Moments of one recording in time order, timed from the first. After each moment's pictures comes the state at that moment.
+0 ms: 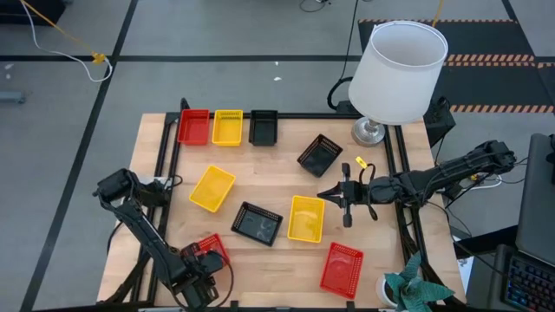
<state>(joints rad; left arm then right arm) -0.92 1.81 1.22 -0.87 -0.11 -1.42 0.28 0.97 0.55 0.13 0.31 0.04</state>
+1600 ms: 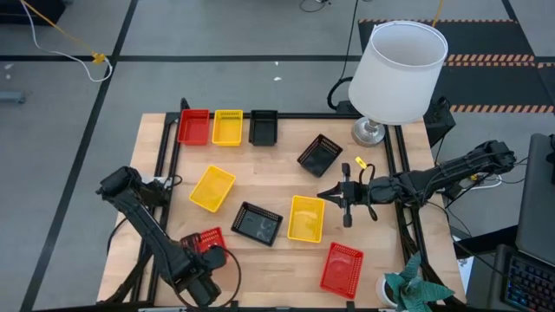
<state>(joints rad) -0.83 1.80 1.57 -1.34 -0.02 -1.18 0.28 0.97 0.55 0.13 0.31 0.01</state>
